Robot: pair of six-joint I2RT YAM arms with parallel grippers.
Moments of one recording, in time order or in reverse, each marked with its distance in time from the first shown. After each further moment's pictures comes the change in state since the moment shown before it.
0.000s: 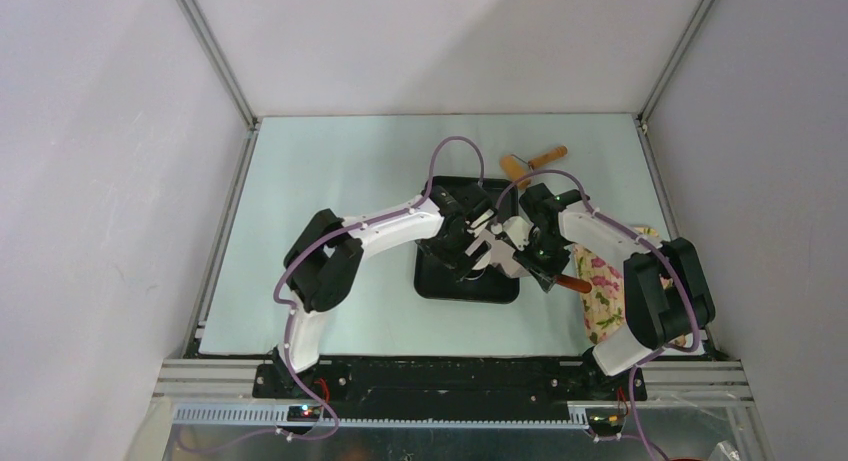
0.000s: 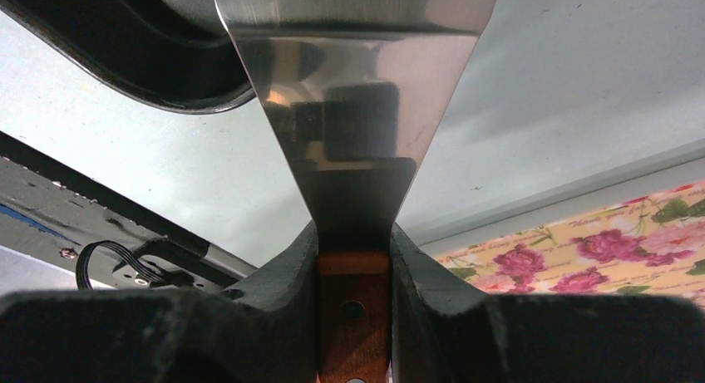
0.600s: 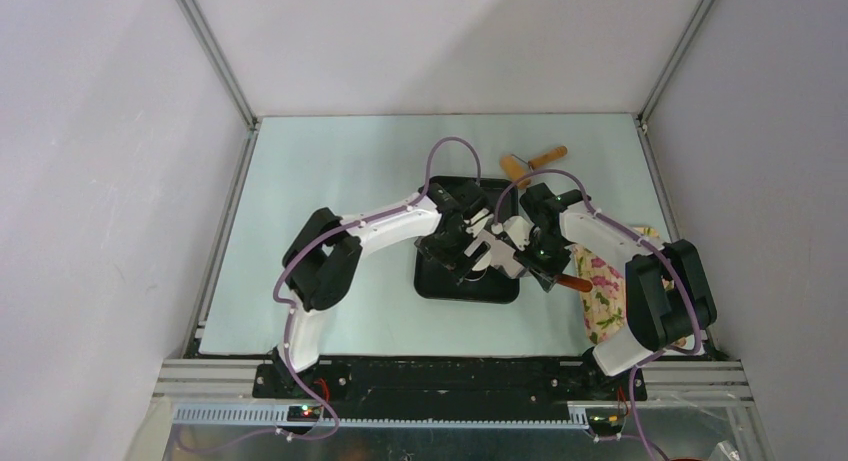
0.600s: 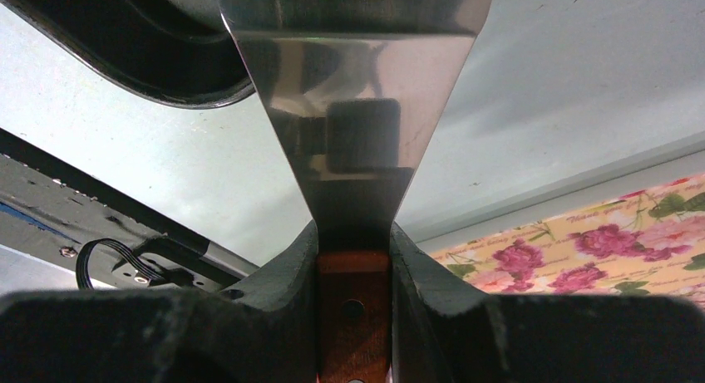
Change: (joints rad) left arm 0.024 -0.001 0.000 -0.024 0.098 0.001; right arm 0.000 -0.011 0.000 -0.004 0.006 0.000
